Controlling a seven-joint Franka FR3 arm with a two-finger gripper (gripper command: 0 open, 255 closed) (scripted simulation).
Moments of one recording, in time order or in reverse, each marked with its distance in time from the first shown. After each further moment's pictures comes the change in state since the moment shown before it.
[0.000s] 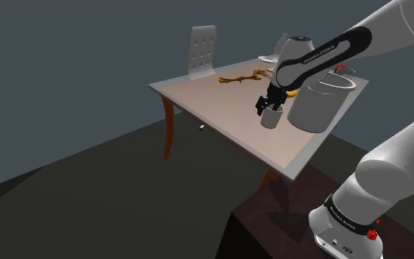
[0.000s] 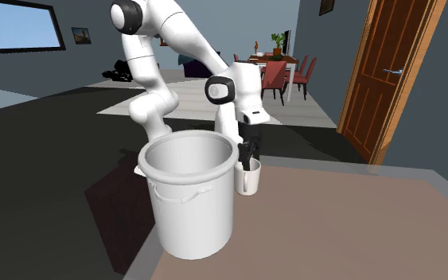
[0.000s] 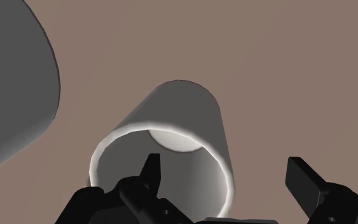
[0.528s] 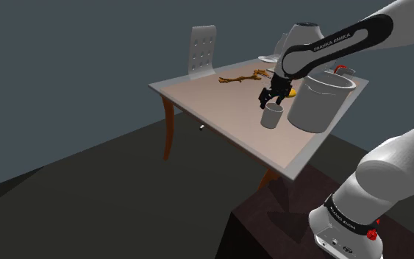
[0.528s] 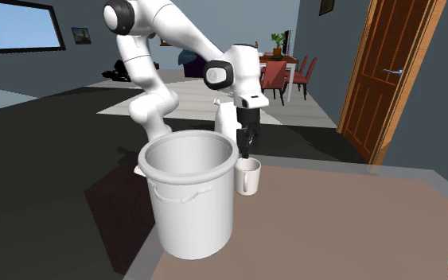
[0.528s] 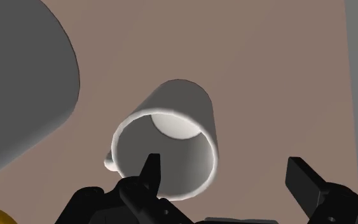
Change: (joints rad) arm 0.007 -0.110 0.015 0.023 0.005 -0.138 0.000
